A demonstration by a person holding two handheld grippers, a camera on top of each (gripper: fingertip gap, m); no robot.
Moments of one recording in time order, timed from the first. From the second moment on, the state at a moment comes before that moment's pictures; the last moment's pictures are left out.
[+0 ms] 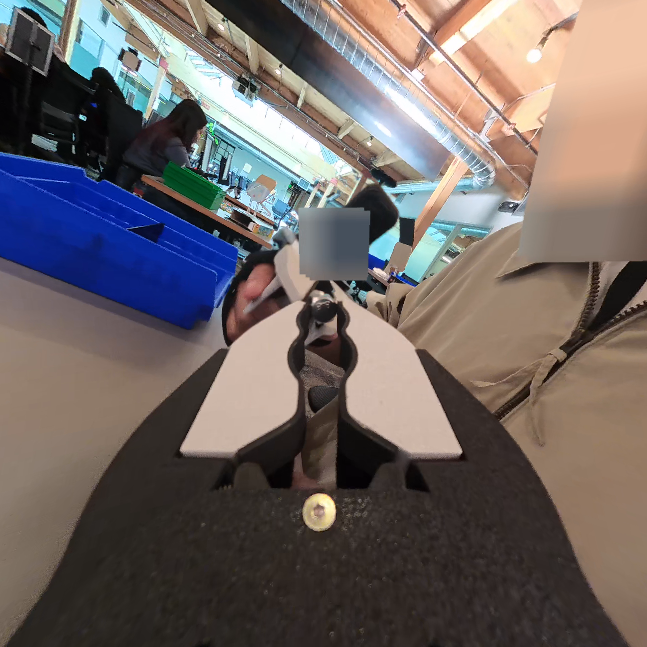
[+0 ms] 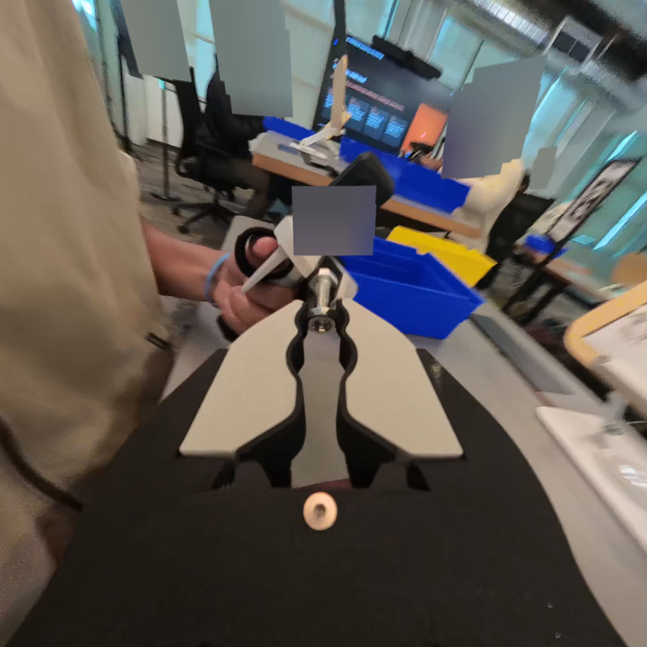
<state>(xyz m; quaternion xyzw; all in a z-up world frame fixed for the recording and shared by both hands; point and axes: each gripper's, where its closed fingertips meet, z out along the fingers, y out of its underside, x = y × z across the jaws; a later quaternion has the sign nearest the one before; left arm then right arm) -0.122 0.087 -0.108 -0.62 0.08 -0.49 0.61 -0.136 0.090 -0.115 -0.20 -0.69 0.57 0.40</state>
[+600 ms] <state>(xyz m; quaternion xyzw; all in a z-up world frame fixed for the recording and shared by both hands) -0.127 0.095 -0.120 -0.59 -0.02 -0.55 0.59 -0.142 0.103 -0.124 -0.09 -0.72 0.35 0.59</state>
